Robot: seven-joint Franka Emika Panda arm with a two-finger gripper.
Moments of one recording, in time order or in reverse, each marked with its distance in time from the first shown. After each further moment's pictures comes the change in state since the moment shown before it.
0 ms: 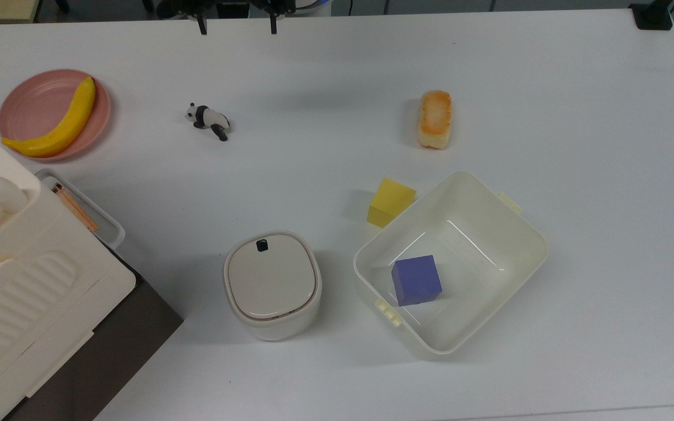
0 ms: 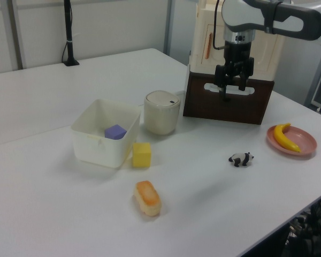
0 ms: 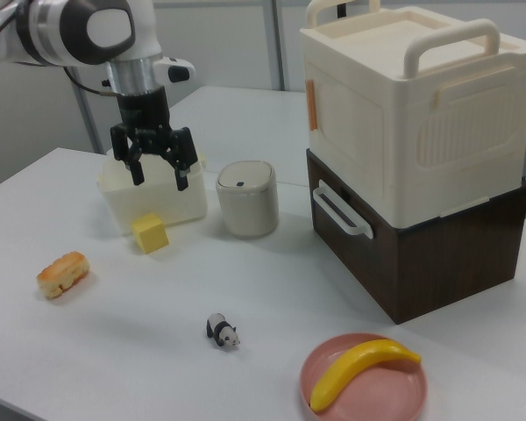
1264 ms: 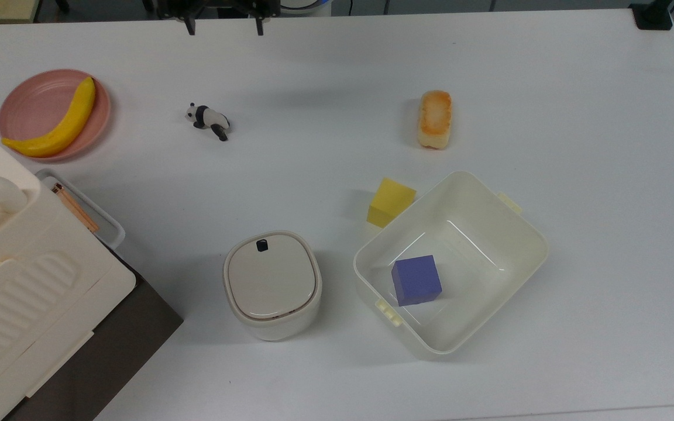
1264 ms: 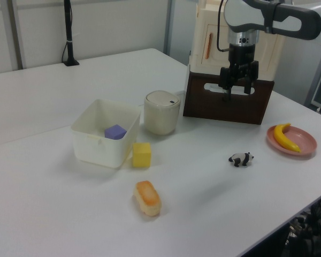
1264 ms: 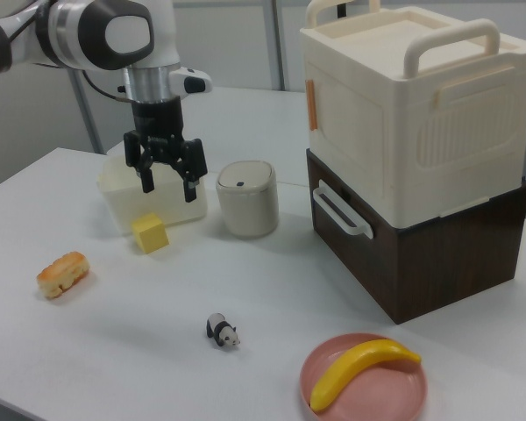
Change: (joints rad) arm -0.050 0.023 -0.003 0.016 0.019 -0.043 0.034
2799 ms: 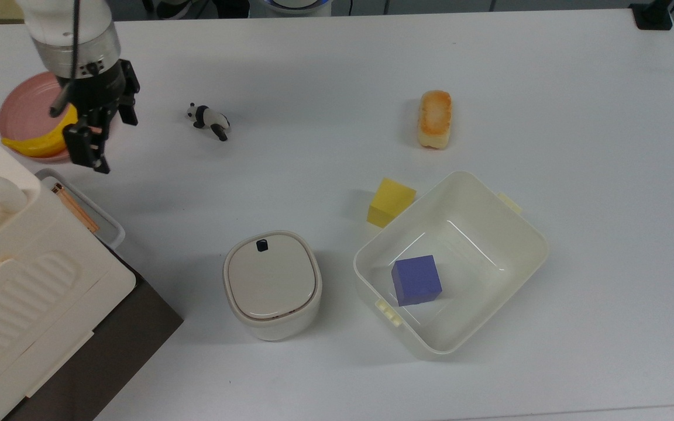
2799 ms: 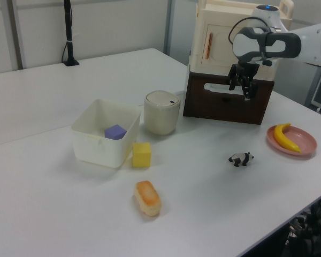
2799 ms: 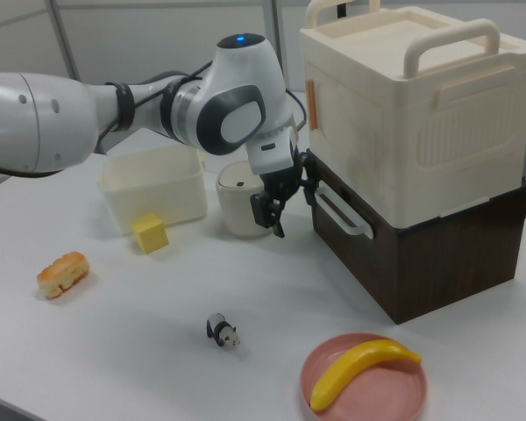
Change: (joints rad) arm -0.216 0.259 -0.007 0.026 0.008 0.571 1.610
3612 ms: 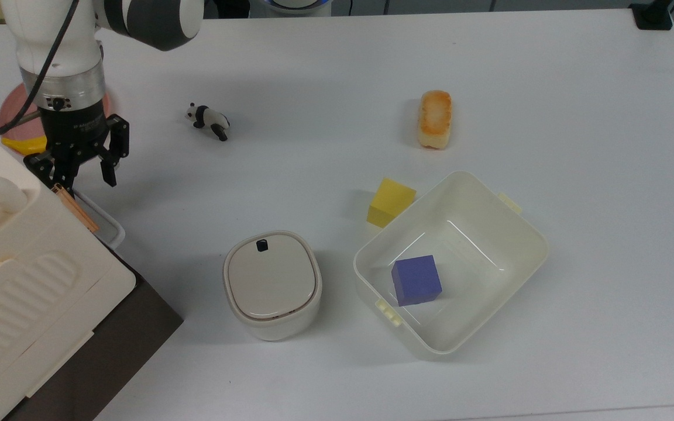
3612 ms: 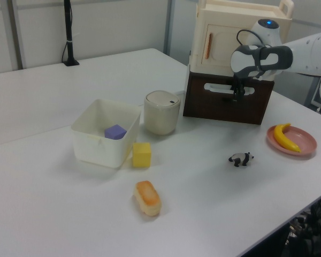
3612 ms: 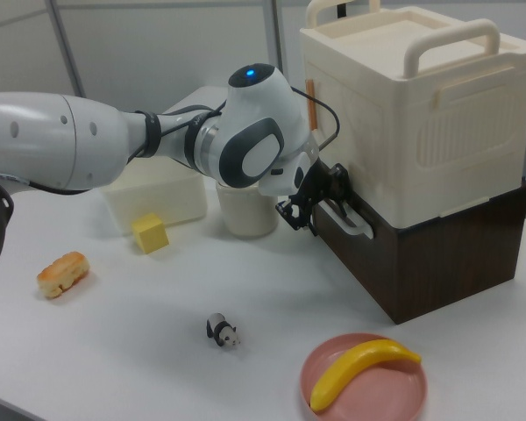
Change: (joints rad) arm -0.010 0.093 -0.017 -0.014 0.000 0.304 0.395
